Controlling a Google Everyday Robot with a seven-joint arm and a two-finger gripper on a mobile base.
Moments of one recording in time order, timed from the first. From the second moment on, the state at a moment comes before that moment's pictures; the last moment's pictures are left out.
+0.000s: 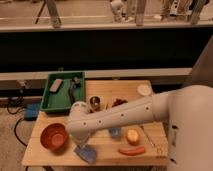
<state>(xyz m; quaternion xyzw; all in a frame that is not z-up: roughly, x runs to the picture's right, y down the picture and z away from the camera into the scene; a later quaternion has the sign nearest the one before) -0.143 0.295 0.726 -0.29 -0.24 -0.44 0.81</state>
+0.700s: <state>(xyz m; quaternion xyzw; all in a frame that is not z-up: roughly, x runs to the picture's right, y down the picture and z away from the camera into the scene) -0.118 0.282 0.734 -0.28 -0.24 -0.43 0.82</state>
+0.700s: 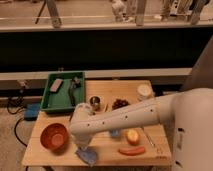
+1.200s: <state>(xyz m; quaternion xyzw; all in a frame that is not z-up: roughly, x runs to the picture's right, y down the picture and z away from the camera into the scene) -0.046 0.227 0.755 -0.27 -0.19 -0.37 0.87</state>
